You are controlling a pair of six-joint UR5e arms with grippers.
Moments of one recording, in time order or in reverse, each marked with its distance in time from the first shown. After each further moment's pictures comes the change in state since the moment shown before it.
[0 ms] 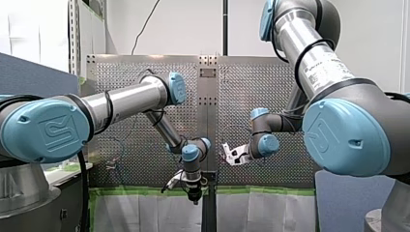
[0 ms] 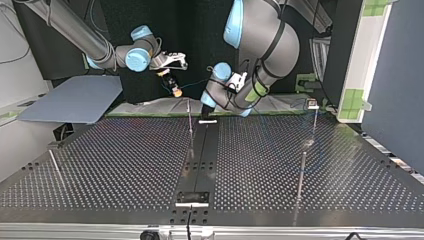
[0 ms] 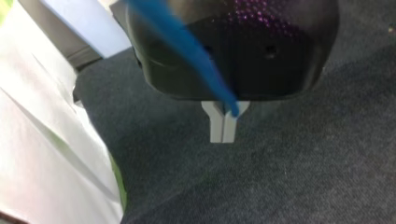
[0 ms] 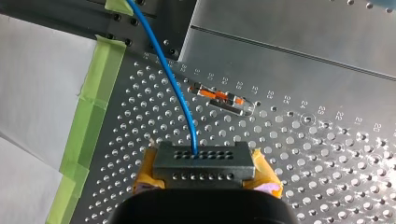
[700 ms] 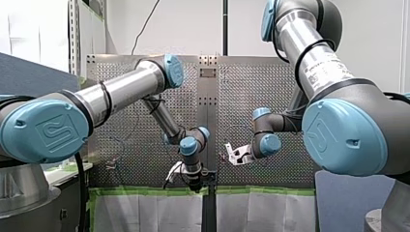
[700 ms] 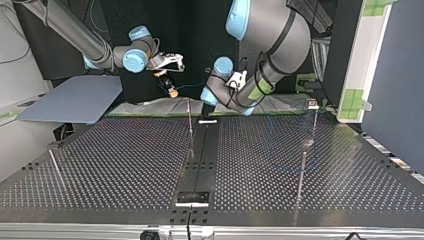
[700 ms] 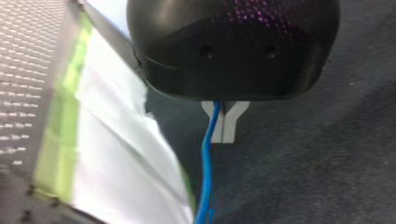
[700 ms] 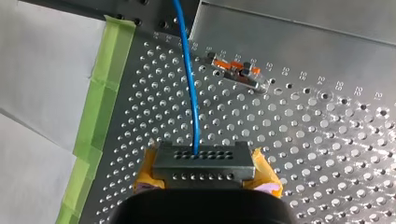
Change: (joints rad) left arm -0.011 0.154 -0.169 0.187 -0.033 -0.126; right arm -0.018 0.000 0.000 0.017 0.029 0.015
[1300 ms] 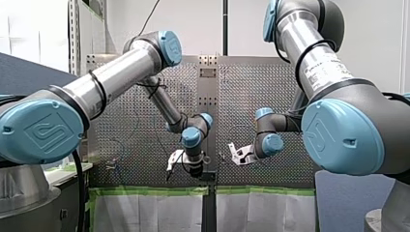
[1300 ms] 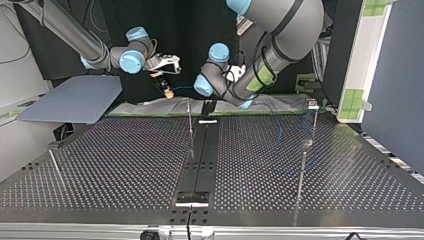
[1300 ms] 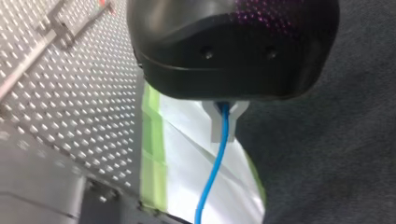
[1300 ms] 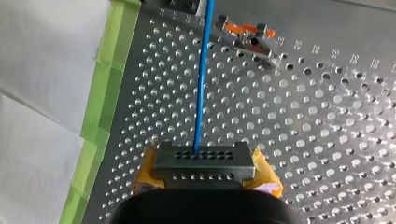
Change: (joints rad) left arm -0.065 0.175 -0.174 0.175 -0.170 -0.117; right arm -0.023 0.000 0.000 0.006 0.021 0.008
